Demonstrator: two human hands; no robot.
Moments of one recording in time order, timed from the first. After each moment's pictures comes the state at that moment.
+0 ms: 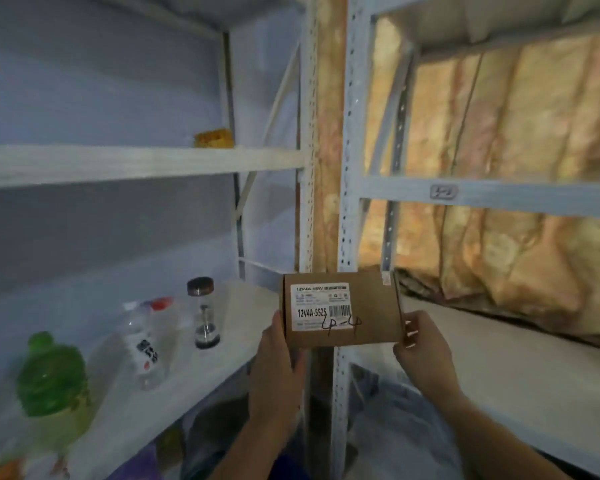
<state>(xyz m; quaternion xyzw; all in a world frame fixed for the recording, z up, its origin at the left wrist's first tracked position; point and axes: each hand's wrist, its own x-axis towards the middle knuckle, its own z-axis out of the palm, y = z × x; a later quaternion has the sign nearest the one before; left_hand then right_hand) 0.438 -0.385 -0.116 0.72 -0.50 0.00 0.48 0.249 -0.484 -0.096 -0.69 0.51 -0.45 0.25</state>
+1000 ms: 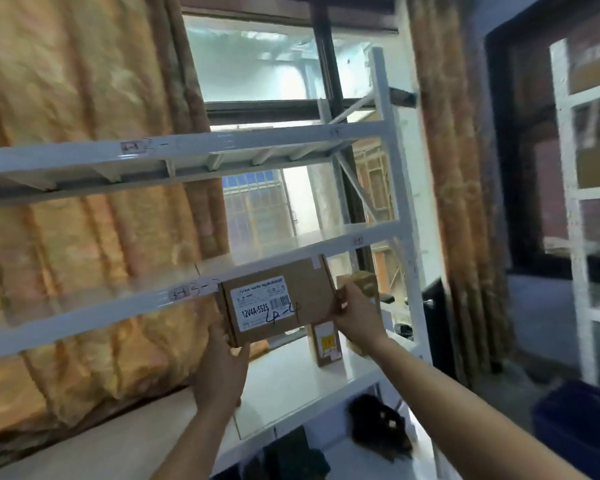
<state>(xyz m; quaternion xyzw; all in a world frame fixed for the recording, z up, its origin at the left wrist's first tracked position) -0.149 -0.326 0.027 0.43 -0.75 -0.17 0.48 -0.366 -0.248 0.036 -0.46 0.69 -0.56 0.00</state>
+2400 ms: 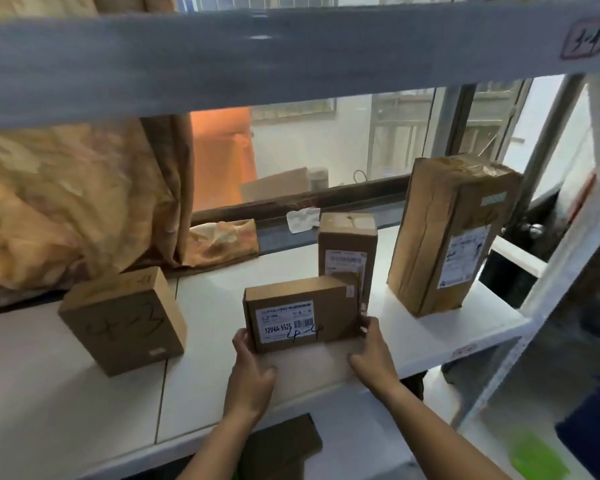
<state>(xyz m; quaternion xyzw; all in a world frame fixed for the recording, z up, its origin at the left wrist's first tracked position) -0.365 -0.642 -0.278 0.55 -0.70 -0.37 0.27 -0.564 -0.577 -0.287 -0.38 0.77 -0.42 0.29</state>
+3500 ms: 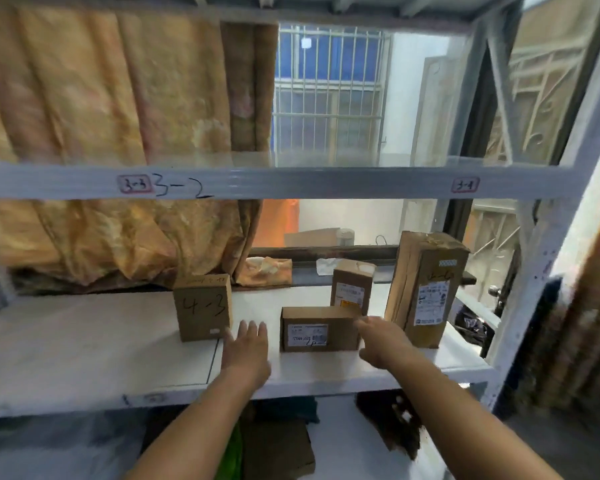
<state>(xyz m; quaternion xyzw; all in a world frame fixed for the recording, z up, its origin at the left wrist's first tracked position) -0.311 -0.512 -0.134 0.60 -0.80 0.04 -0.03 -0.539 -0.462 -0.109 -0.67 0.74 0.00 -0.02</state>
